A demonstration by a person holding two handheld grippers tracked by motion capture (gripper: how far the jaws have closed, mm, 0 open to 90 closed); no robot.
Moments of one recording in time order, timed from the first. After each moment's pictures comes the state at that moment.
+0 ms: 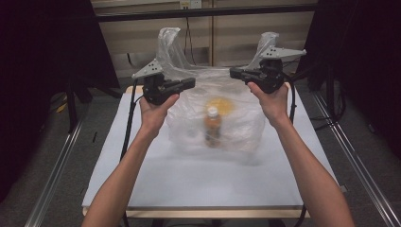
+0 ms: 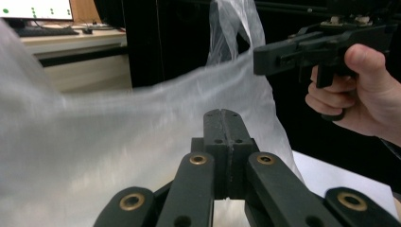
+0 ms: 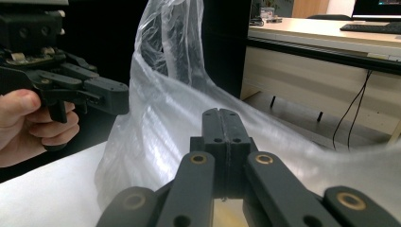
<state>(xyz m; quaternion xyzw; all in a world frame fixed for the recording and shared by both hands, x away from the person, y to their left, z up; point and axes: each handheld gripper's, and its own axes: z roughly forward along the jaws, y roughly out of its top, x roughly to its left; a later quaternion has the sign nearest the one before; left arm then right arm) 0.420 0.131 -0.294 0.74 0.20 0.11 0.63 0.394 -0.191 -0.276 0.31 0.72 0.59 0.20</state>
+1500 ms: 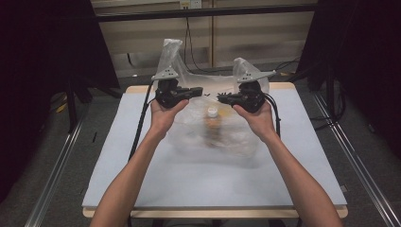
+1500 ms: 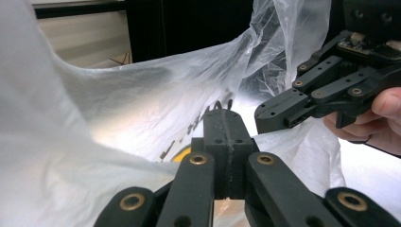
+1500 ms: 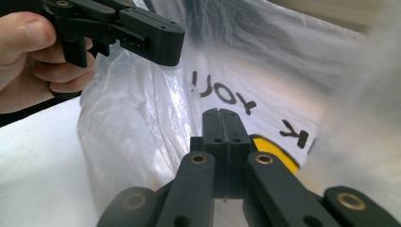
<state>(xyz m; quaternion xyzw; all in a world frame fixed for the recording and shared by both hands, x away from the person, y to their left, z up) 0.436 0.110 -0.333 0.78 0.23 0.08 0.57 0.398 -0.160 -0.341 0.33 0.78 0.51 0.14</state>
